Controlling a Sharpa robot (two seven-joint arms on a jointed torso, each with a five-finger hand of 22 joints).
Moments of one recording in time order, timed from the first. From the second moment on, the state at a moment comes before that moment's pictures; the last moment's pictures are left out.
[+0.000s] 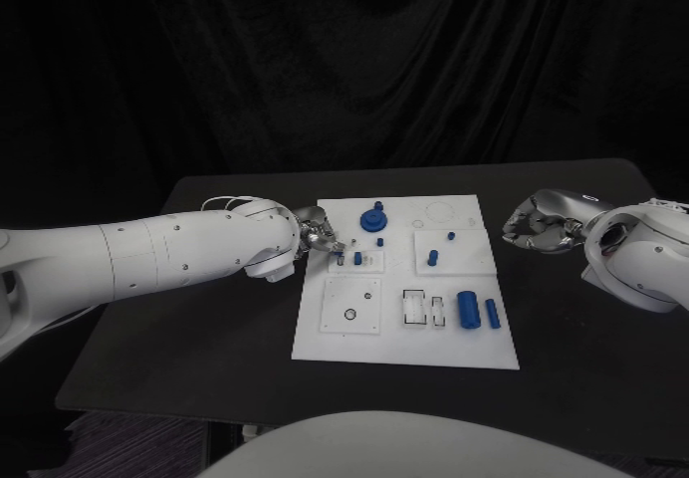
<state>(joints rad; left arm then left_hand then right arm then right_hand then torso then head) 1.21 -0.73 -0.21 1.35 -0.99 -0.17 -0.38 1.10 -0.05 0.42 0.09 0.45 0.98 0.03 0.17 1.27 1.47 -0.04 1.58 1.31 1.47 -0.09 1.57 1.31 0.08 1.47 0.02 1.28 1.31 1.35 -0.94 -0.25 1.52 -1.37 -0.21 -0.25 1.42 -0.04 0.26 0.26 0.37 0.85 0.14 0.24 0.15 1.45 0.05 1.49 1.31 1.47 -0.02 1.43 1.30 0.05 1.46 0.08 1.26 1.31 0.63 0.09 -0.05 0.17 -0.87</state>
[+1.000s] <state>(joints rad) 1.19 -0.75 -0.21 1.38 -1.02 -0.18 -0.35 1.09 -0.05 0.42 0.10 0.45 0.98 0.03 0.17 1.27 1.47 -0.04 1.58 1.31 1.47 -0.09 1.57 1.31 0.08 1.47 0.02 1.27 1.31 1.35 -0.93 -0.25 1.51 -1.34 -0.21 -0.25 1.42 -0.04 0.27 0.26 0.37 0.85 0.14 0.24 0.15 1.45 0.05 1.49 1.31 1.47 -0.02 1.43 1.30 0.05 1.45 0.08 1.26 1.31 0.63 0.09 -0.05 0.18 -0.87</state>
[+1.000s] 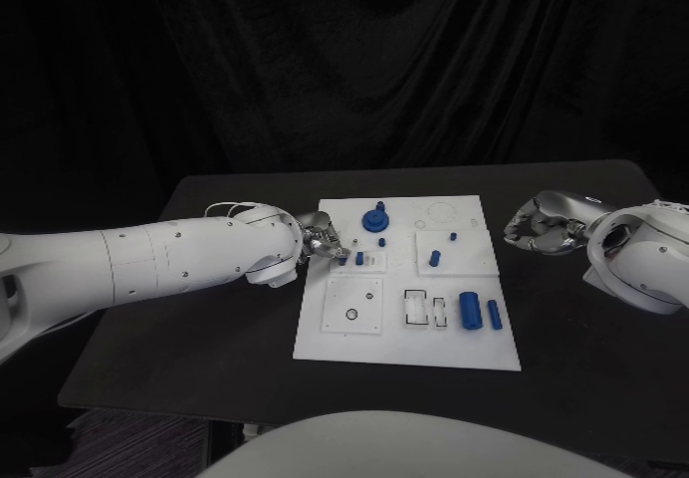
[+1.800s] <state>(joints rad) 1.19 -0.76 -0.20 1.40 -1.02 -0.18 -0.35 1.09 -0.05 0.42 0.10 0.46 0.98 0.03 0.17 1.28 1.47 -0.04 1.58 1.31 1.47 -0.09 1.57 1.31 0.08 1.47 0.02 1.27 1.31 1.35 -0.93 -0.25 1.51 -1.34 -0.18 -0.25 1.42 -0.04 0.26 0.26 0.37 0.85 0.14 0.24 0.15 1.45 0.05 1.49 1.31 1.47 -0.02 1.43 1.29 0.05 1.45 0.08 1.25 1.31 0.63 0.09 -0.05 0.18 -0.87</state>
